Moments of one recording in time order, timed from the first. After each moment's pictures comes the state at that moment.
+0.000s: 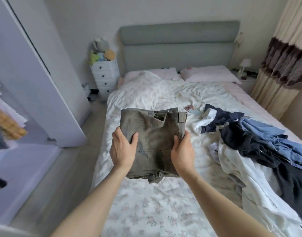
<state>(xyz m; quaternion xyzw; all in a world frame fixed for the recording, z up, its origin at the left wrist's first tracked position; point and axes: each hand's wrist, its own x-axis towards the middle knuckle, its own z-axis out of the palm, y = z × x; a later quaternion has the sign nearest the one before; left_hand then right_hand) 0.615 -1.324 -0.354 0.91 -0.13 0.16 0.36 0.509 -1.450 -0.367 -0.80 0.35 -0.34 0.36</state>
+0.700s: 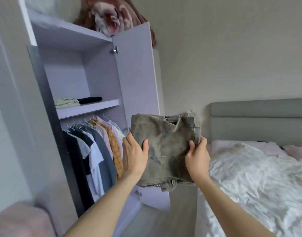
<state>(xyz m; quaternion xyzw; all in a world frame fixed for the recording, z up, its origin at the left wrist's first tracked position) 0.794 -0.958 -0.122 0.85 -0.09 0.40 0.34 0.766 -1.123 -0.152 -0.74 0.12 -0.45 0.48</state>
